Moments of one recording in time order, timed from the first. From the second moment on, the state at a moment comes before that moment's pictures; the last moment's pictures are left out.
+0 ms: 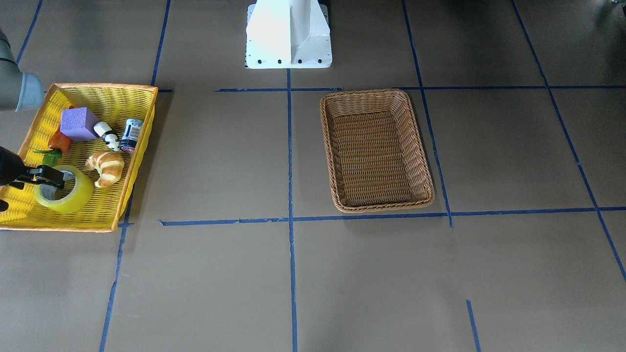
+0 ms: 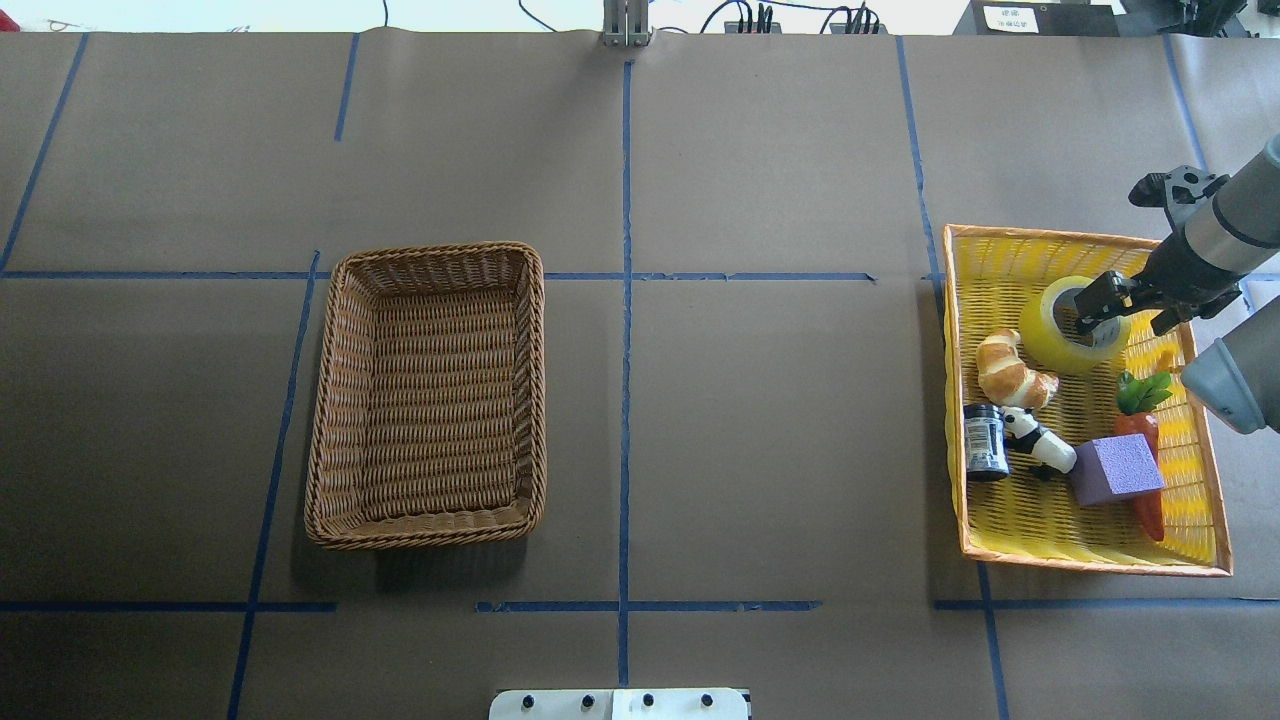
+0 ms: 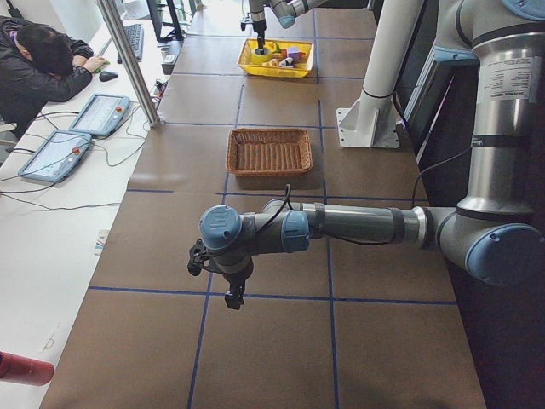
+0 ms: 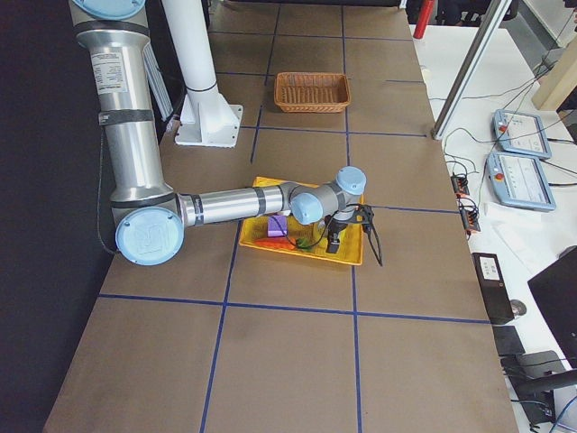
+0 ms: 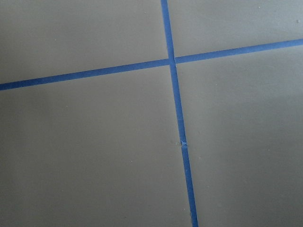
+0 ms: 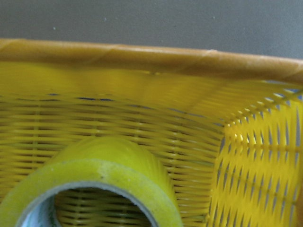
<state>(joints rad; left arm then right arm) -1.60 -1.55 -1.64 -1.43 -2.38 0.25 1.06 -1.44 1.52 -1.31 2.27 0.61</state>
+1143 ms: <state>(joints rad) -1.61 -1.53 -1.69 -1.43 -2.38 0.25 1.09 -1.44 1.56 -1.32 2.25 0.61</state>
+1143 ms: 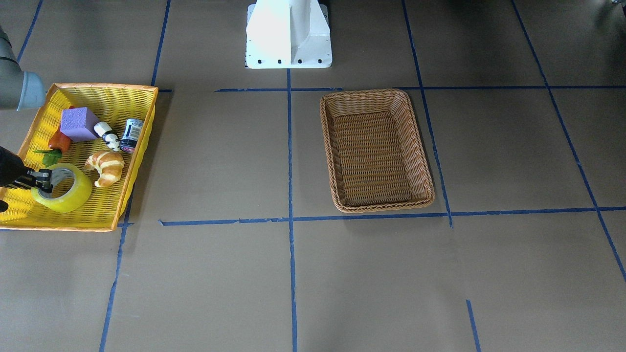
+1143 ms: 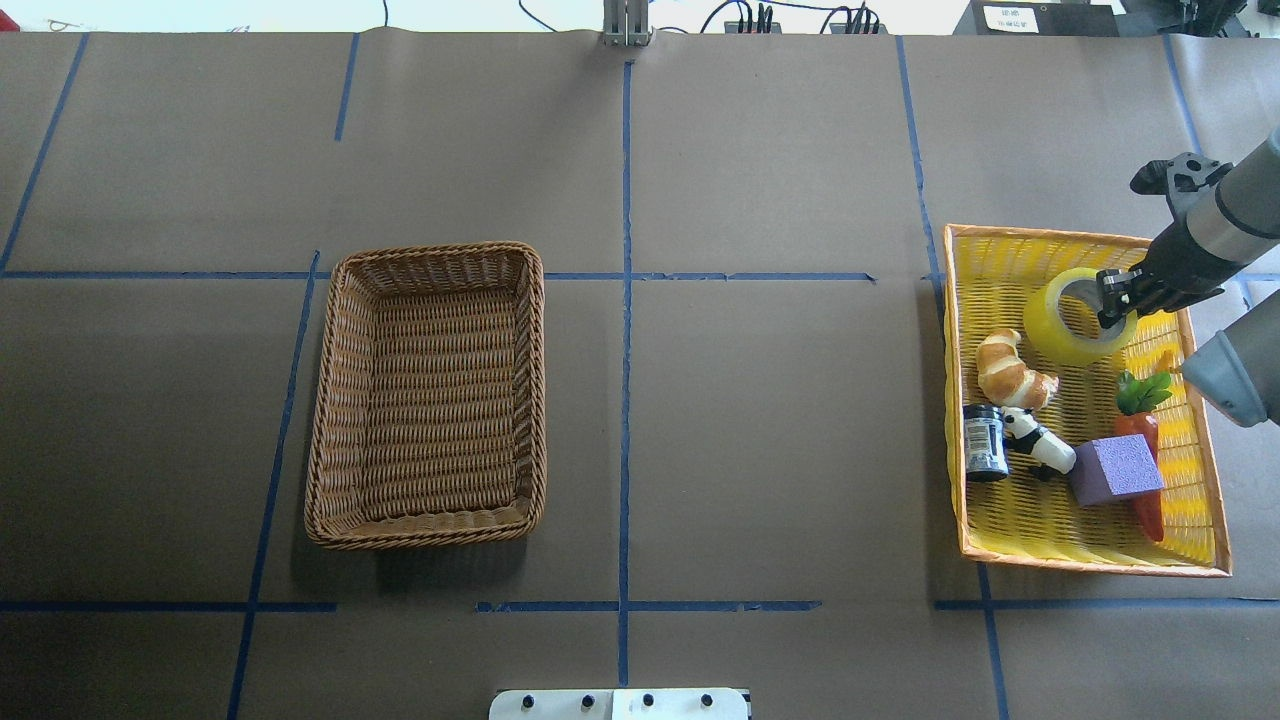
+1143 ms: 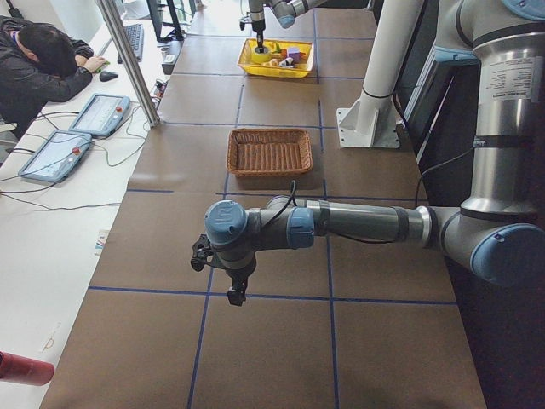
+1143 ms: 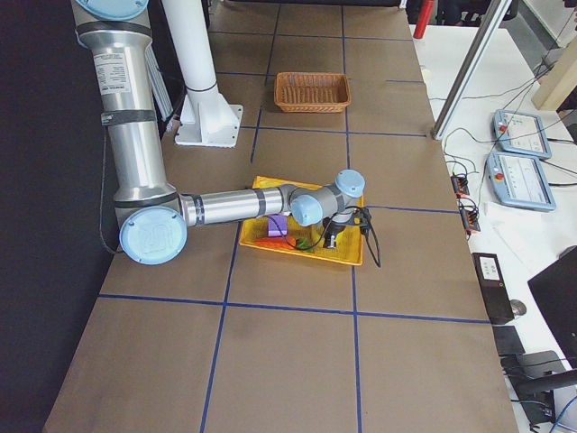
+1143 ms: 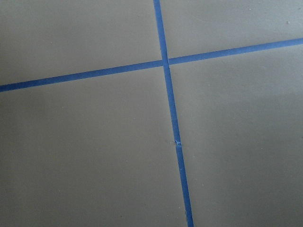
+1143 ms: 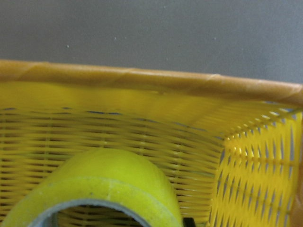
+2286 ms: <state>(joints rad) -1.55 -1.53 -1.89 -1.48 -2.47 0.06 0.92 -1.20 1.88 -1.32 2.21 1.35</state>
